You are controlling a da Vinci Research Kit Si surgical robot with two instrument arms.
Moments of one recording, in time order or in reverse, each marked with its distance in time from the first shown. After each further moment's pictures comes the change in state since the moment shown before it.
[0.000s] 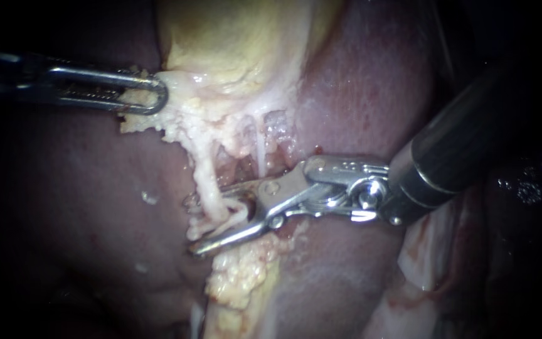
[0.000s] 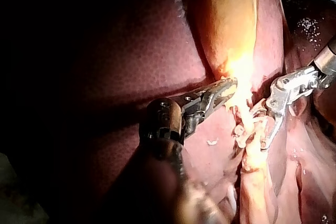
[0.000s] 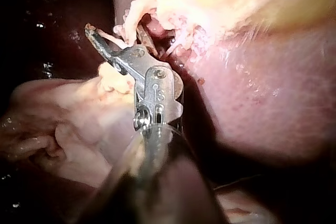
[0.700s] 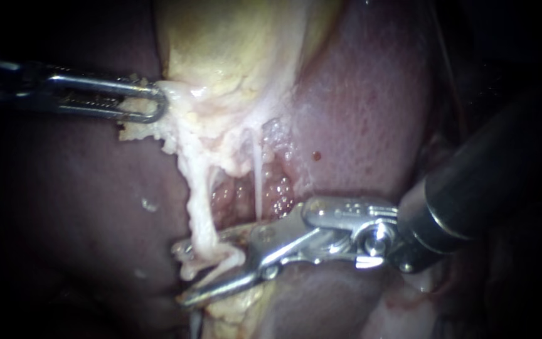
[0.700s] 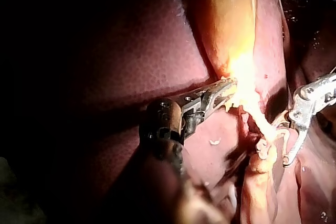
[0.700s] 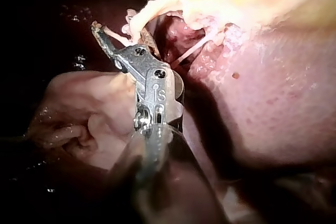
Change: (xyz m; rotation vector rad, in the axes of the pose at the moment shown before) right arm 0.003 -0.008 0.002 0.042 -0.008 -0.007; left arm 0.000 0.000 0.000 -0.001 -0.001 0.001
